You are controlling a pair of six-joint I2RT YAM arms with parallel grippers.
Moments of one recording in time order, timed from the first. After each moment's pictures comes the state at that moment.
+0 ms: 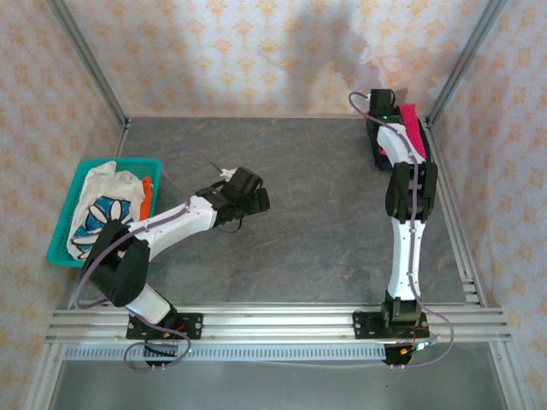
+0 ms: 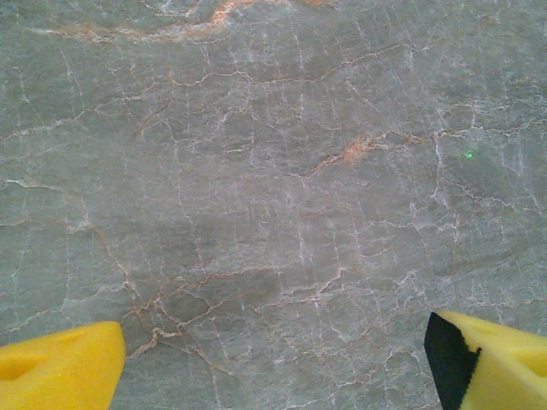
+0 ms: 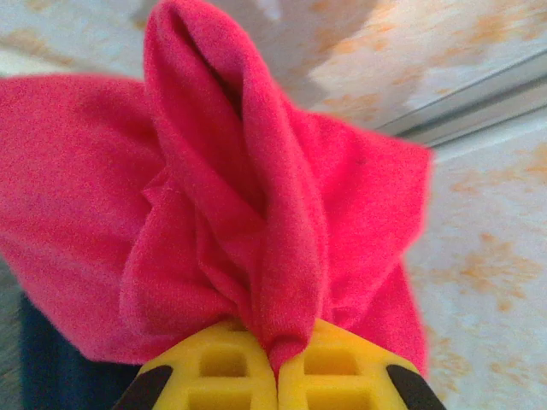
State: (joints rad) left arm -0.60 1.56 1.05 -0.48 -0.24 -0.80; right arm 0.01 2.41 2.12 -0.44 0.52 -0.45
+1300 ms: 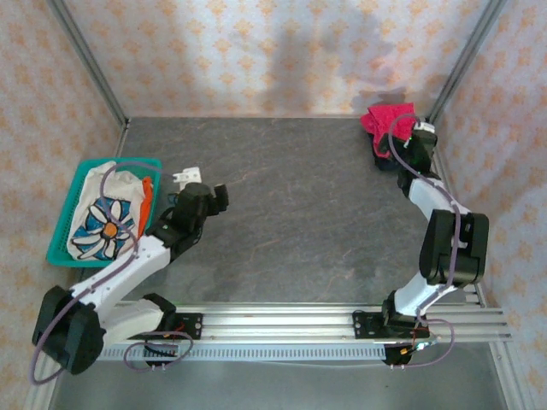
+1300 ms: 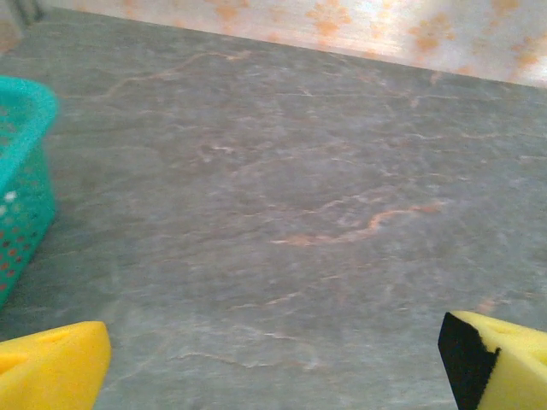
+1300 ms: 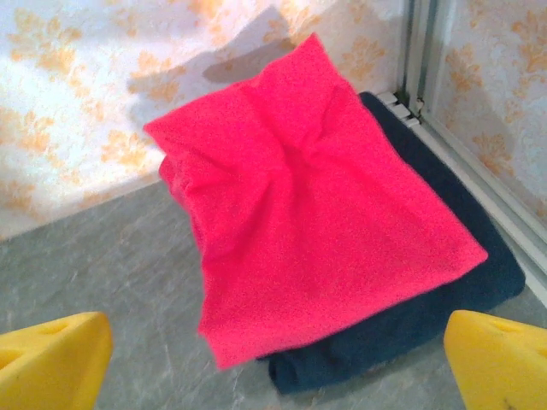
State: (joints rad) left arm -0.44 1.05 0.63 -0.15 -0.51 -0.42; right arm -0.15 1.64 1.06 0.15 0.03 0.26
